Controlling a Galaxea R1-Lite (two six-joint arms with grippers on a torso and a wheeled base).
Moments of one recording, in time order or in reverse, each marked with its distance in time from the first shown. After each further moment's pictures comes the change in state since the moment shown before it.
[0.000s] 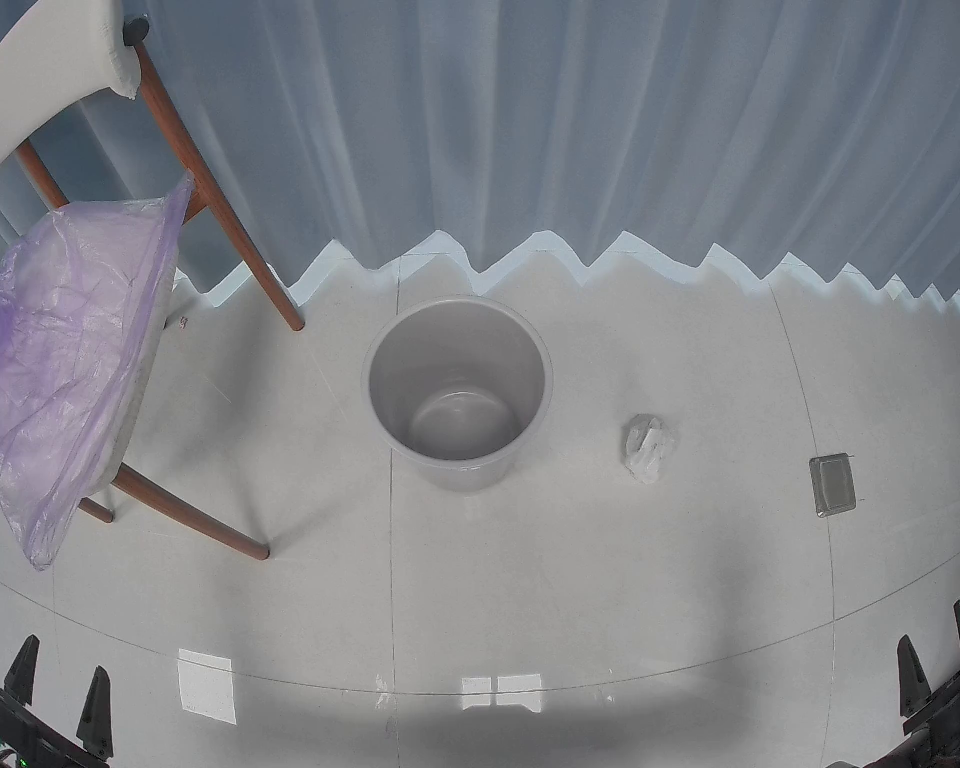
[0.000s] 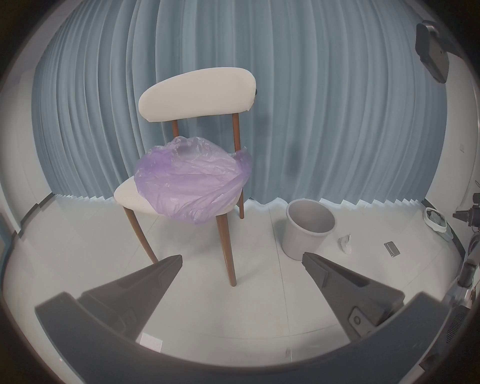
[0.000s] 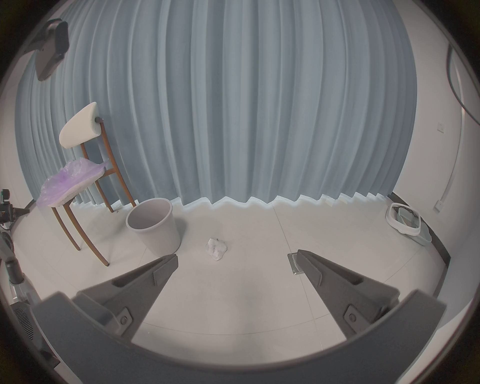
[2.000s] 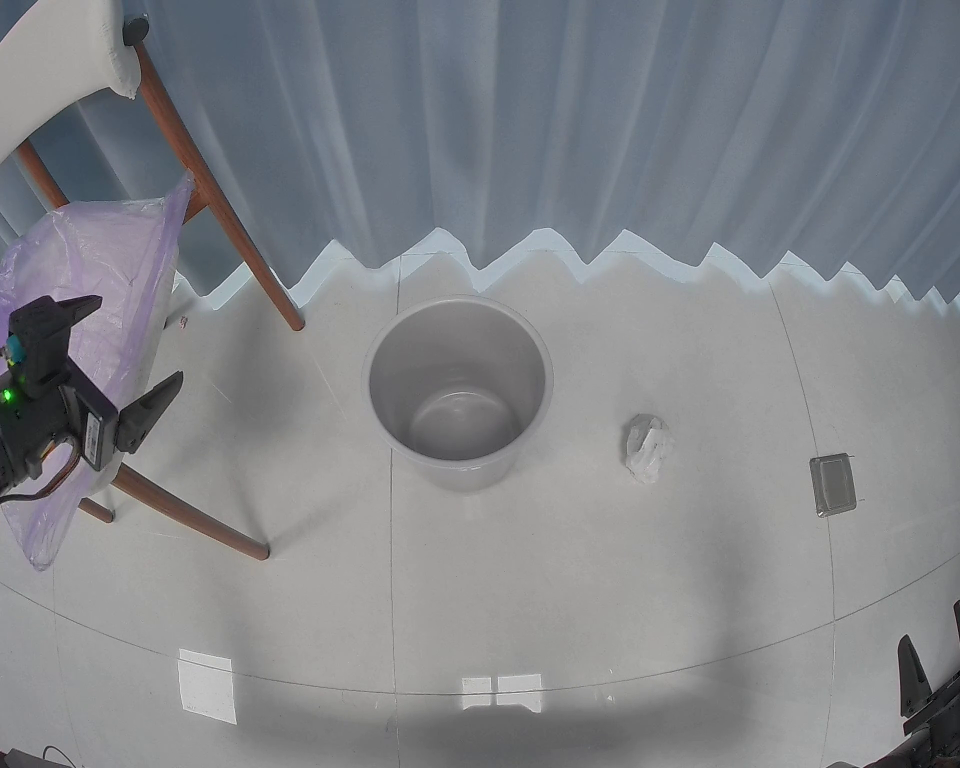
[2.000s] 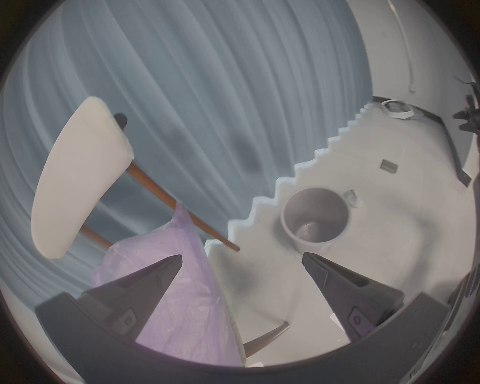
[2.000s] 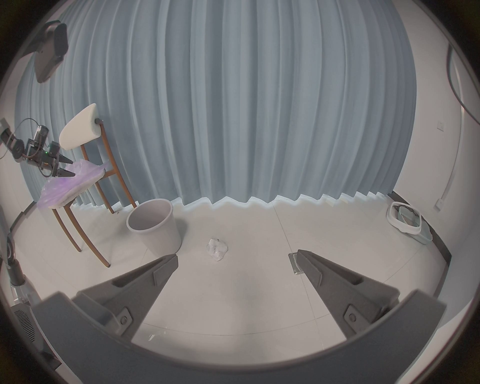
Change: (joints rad) left arm -0.224 1.123 -0.736 -0.260 0.033 0.662; right arm 0.000 0.000 0.000 -0.002 0.003 0.009
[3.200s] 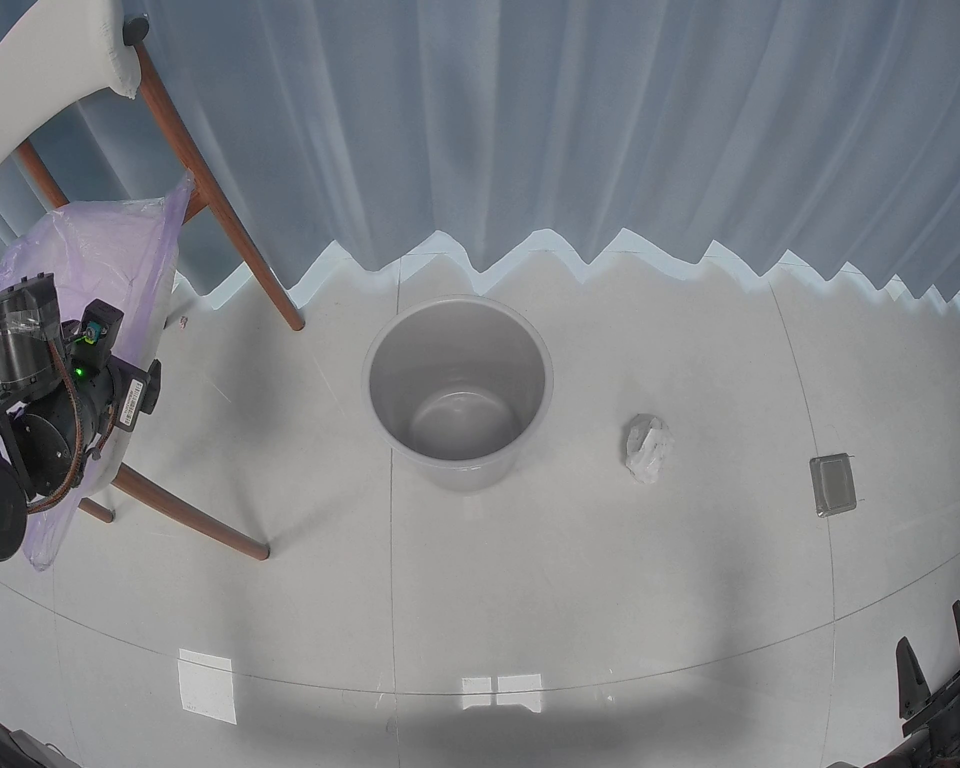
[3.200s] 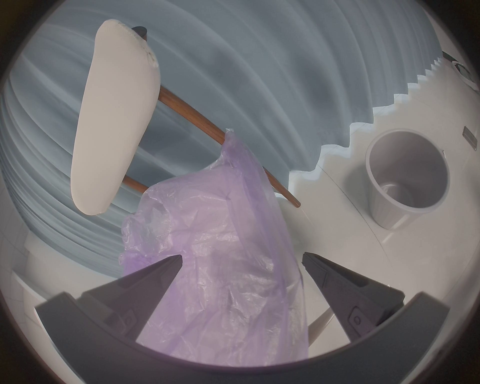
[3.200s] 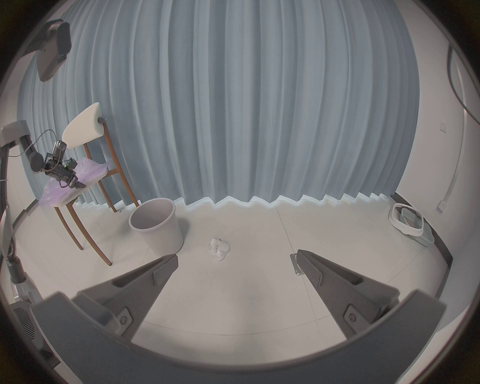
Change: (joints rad) left arm 0.084 0.311 -0.002 -0.290 0.465 -0.032; right arm 0.000 0.000 0.000 0.000 0.015 -0.010
